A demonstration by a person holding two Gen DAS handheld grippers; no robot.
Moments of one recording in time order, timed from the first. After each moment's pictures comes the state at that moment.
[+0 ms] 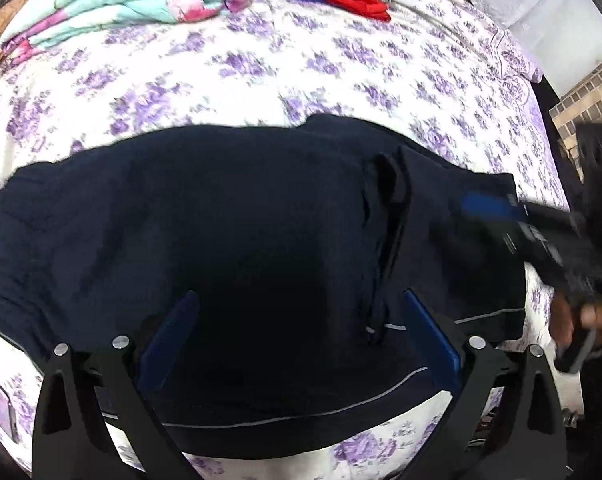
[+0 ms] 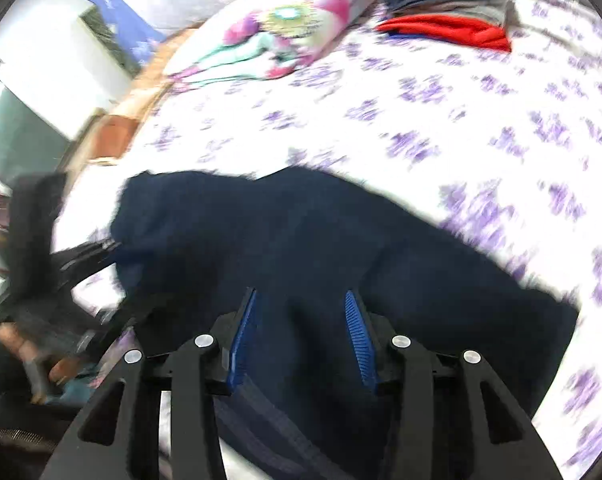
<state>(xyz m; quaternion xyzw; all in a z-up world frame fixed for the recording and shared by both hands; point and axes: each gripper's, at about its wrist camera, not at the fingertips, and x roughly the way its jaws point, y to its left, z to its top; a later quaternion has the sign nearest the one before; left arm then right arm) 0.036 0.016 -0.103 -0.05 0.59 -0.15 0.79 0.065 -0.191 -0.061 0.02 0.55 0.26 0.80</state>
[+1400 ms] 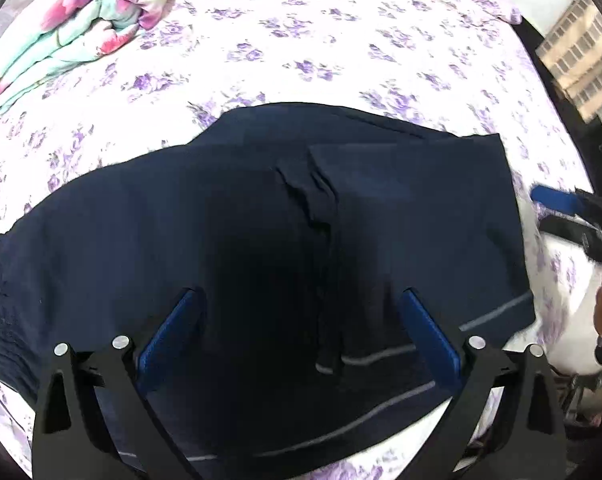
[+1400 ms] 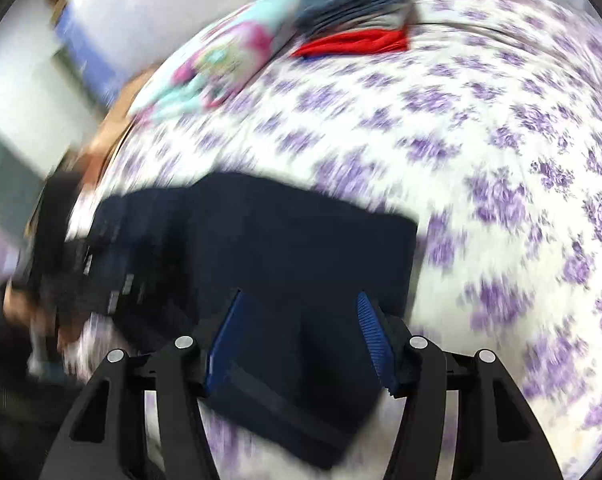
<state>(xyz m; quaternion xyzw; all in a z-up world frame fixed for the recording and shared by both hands) 0.044 -0.059 -0.113 0.05 0.60 -0.17 0.78 0.016 -0.322 -0.057 0.08 0.52 0.18 0.83</state>
